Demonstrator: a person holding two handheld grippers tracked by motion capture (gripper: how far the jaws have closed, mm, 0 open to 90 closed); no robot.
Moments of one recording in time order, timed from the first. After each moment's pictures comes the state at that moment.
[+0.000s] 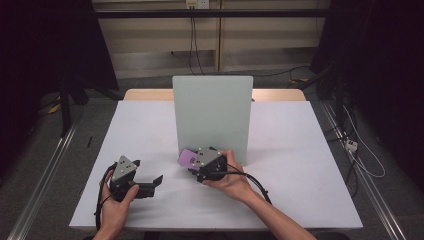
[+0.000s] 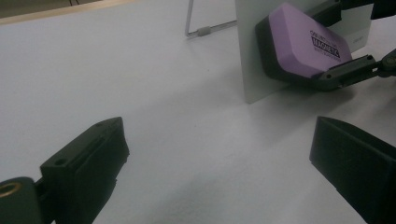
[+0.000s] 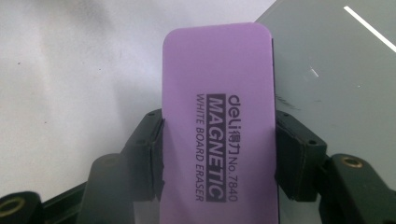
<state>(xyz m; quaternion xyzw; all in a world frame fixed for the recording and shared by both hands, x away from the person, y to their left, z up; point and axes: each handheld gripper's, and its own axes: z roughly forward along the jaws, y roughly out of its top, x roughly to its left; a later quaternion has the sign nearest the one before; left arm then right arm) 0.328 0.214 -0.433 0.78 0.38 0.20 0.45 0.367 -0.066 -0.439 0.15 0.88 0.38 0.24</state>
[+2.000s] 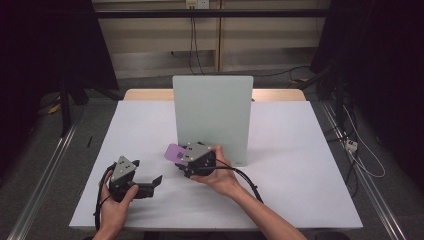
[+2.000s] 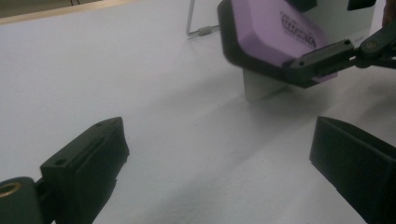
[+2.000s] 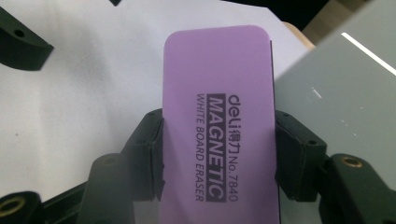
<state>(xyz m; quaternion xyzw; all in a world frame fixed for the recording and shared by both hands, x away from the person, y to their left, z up) 0.327 0.215 -0.433 0.78 0.38 0.21 0.45 0.377 -0.040 -0.430 0.14 0.86 0.43 0.24</state>
